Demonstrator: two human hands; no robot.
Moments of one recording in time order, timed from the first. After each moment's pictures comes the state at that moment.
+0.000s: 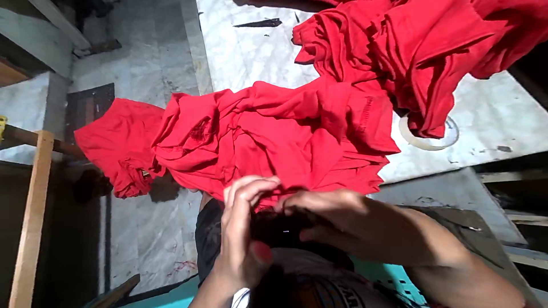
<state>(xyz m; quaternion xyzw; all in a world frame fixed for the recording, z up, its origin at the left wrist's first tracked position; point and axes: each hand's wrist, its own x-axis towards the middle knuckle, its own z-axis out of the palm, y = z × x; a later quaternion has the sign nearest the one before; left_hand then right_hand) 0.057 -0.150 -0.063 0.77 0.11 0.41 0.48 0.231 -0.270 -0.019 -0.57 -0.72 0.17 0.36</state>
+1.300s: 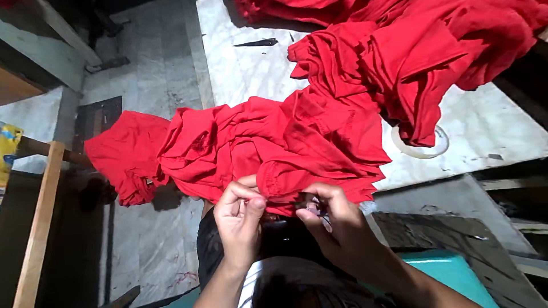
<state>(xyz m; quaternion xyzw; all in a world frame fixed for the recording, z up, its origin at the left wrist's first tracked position) 0.087 -0.159 -0.066 0.51 0.09 0.50 0.69 0.195 -0.279 -0.054 -0.69 -0.56 0.00 0.45</state>
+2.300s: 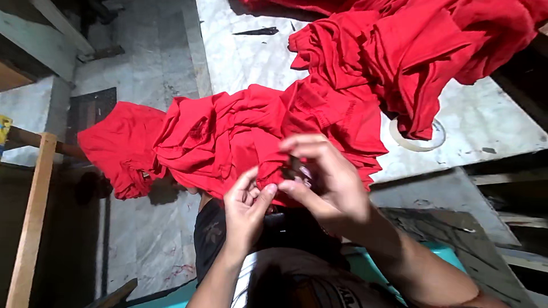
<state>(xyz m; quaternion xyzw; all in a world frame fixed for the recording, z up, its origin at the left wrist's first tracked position) 0.083 -0.164 -0.076 0.57 0.18 0.42 0.69 0.212 -0.248 -0.030 -0.63 -0.57 0.08 0.52</state>
